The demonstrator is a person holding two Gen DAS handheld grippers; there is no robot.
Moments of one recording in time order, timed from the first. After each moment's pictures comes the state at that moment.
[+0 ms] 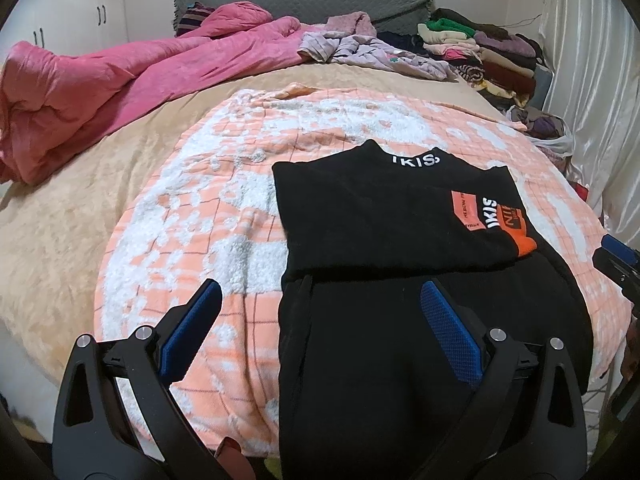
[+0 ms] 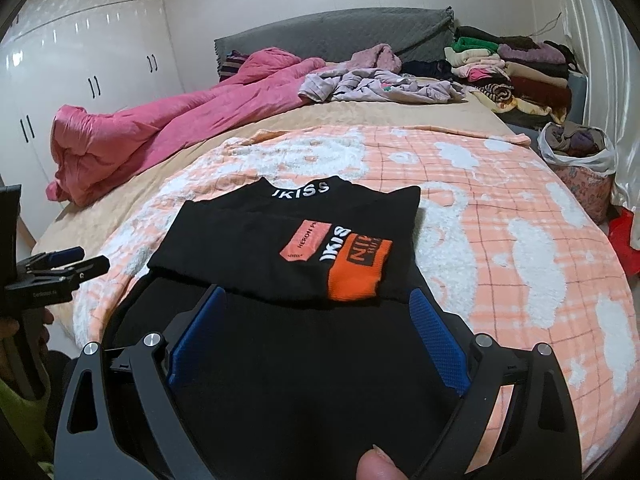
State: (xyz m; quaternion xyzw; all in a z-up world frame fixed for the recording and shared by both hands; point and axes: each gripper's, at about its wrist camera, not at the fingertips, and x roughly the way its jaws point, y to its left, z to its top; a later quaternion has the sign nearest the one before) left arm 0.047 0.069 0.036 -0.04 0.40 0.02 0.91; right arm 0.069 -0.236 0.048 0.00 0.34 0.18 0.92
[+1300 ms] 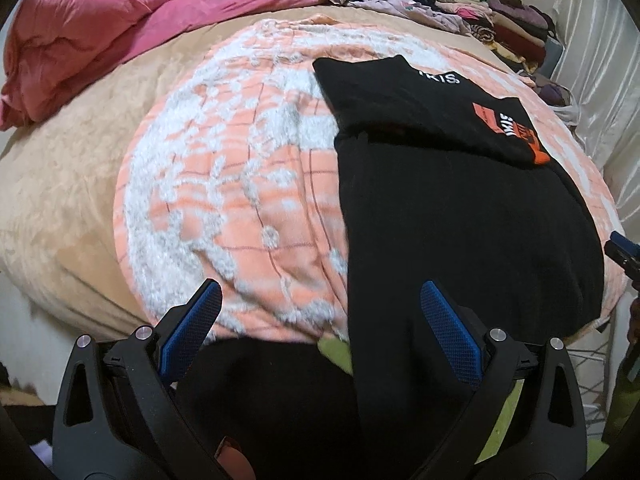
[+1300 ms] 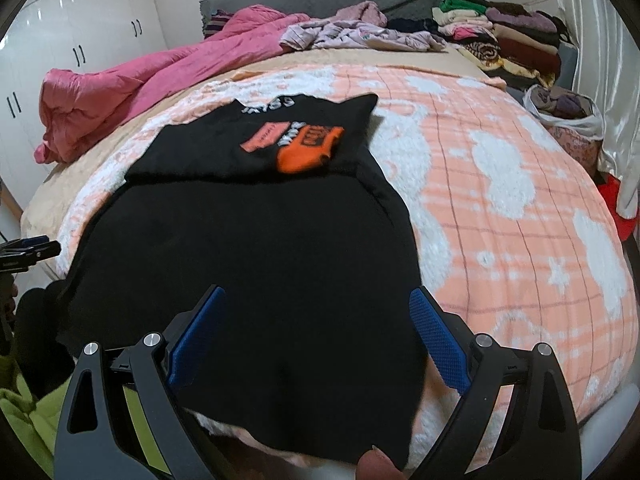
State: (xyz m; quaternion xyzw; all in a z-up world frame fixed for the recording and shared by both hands) left arm -0.031 0.112 -0.015 -0.06 0.49 0.01 0.87; right arm 0.014 -0.290 -0.013 -0.01 0.42 0.16 0.89
